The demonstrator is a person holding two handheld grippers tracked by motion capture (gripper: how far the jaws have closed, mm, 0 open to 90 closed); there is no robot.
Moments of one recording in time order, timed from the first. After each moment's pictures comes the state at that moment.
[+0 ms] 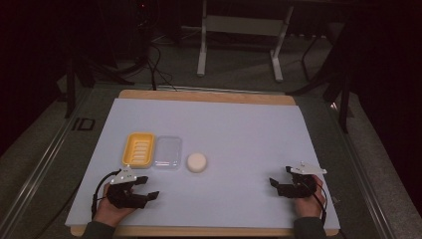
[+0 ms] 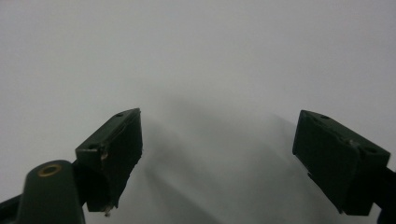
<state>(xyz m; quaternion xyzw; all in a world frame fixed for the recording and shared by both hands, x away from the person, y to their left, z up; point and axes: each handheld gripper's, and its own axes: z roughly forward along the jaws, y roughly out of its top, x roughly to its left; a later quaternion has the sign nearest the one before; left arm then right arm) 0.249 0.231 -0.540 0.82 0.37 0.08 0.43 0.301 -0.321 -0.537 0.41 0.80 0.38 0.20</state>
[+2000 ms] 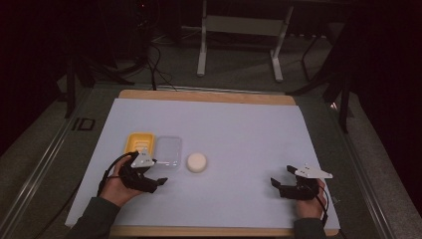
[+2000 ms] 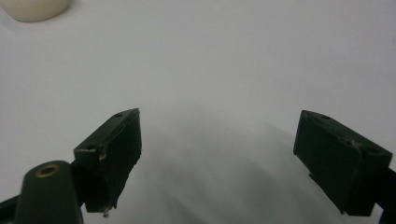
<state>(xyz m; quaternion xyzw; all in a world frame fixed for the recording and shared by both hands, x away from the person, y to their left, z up) 0.292 0.191 -0.490 0.89 0.28 0.14 0.34 0.293 -0.327 -0.535 0.39 0.79 0.42 0.21</state>
